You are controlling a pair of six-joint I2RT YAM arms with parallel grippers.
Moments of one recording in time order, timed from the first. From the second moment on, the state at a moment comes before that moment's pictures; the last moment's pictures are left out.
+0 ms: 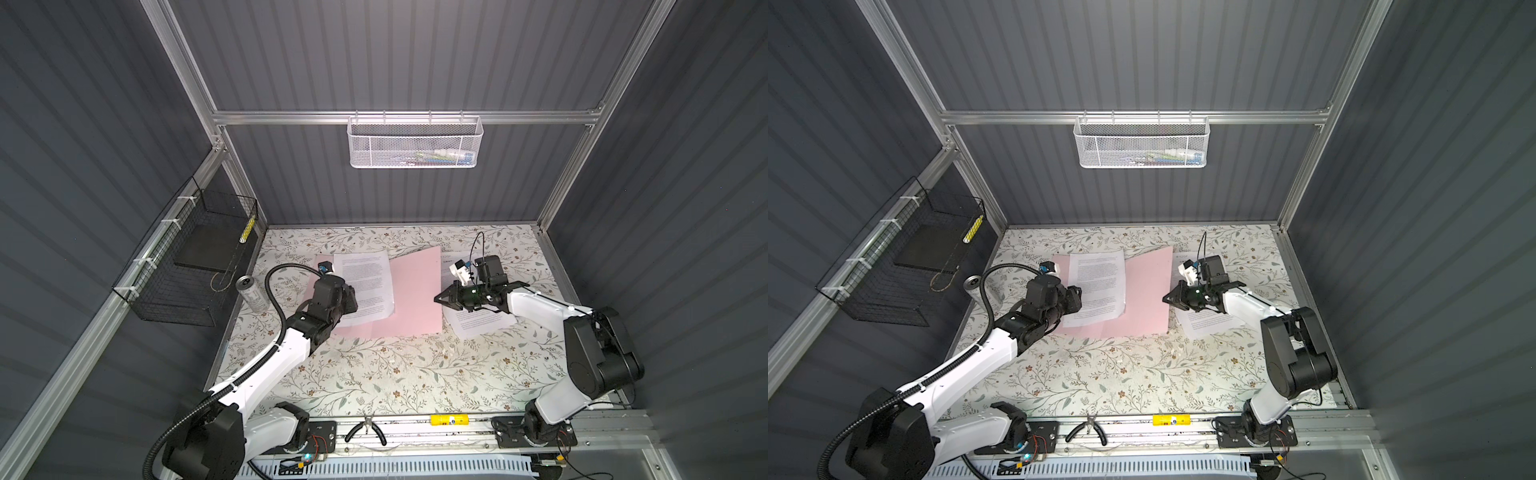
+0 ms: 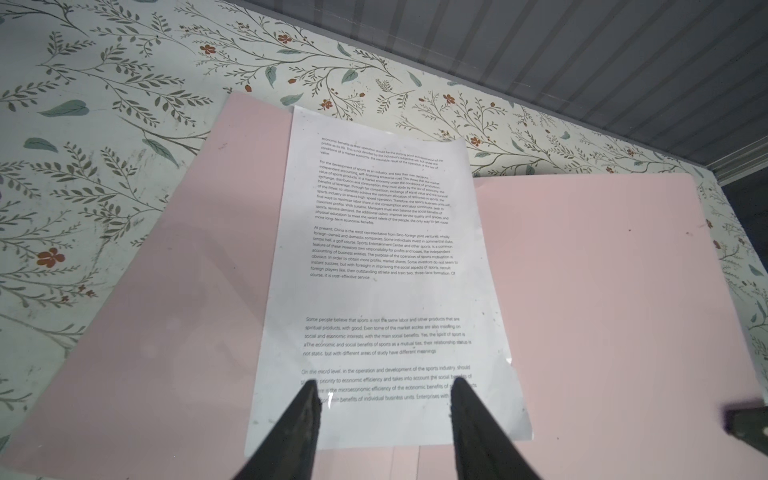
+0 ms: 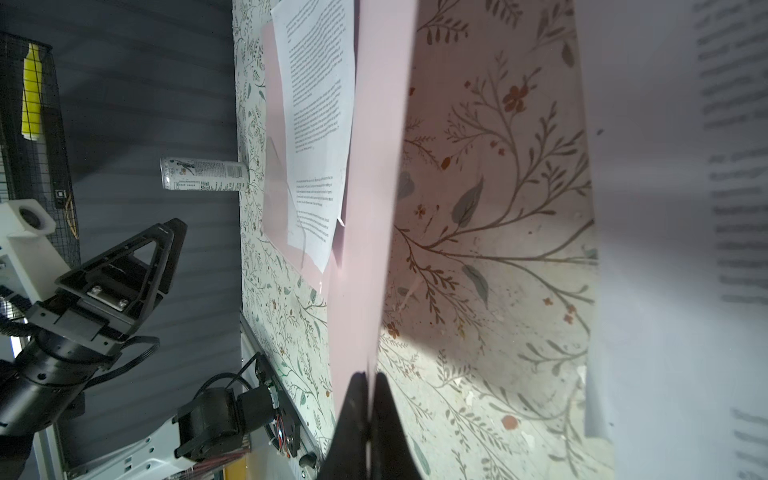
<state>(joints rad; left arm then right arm) -0.46 1.17 0.73 -0.20 -0.20 -0.50 0.29 1.62 0.95 -0.23 -0.75 0.56</state>
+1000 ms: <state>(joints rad) -0.44 1.24 0.70 -0.14 -0.16 -0.48 0.20 1.34 1.34 -0.71 -0.45 0.35</state>
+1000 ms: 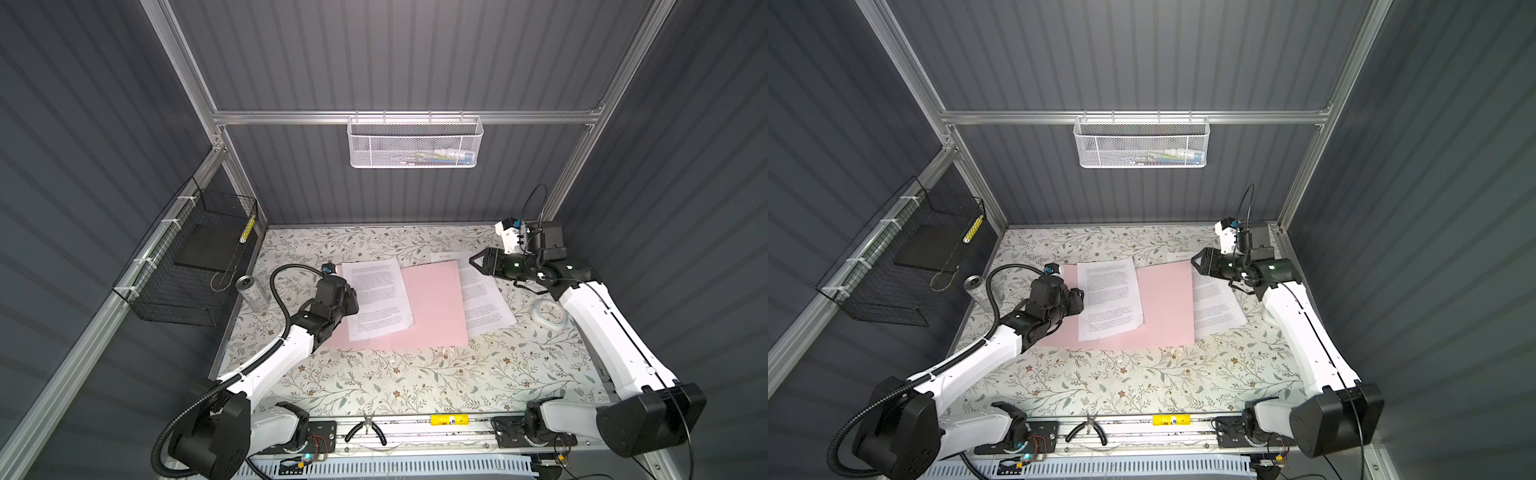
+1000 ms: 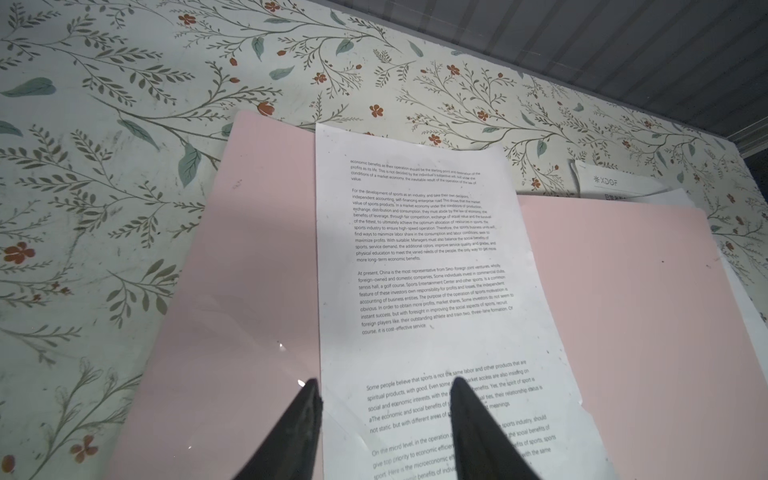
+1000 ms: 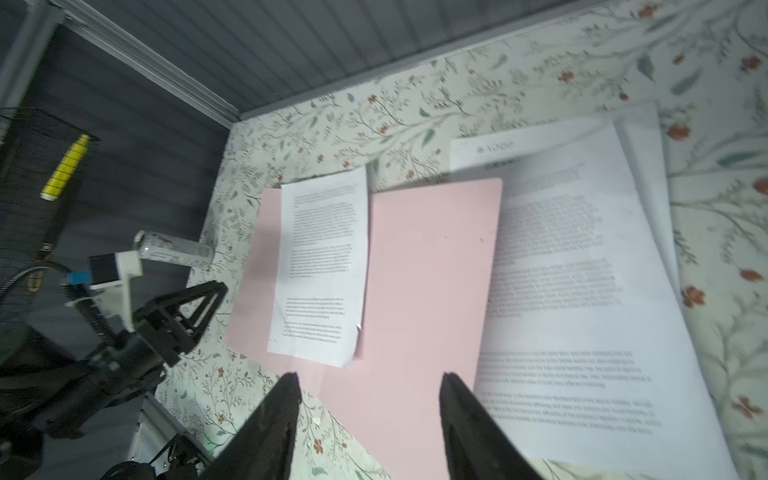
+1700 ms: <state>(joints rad) -0.23 1.23 0.54 0.04 0.02 -0.48 0.43 2.19 1.71 -0.33 -0.67 0.45</state>
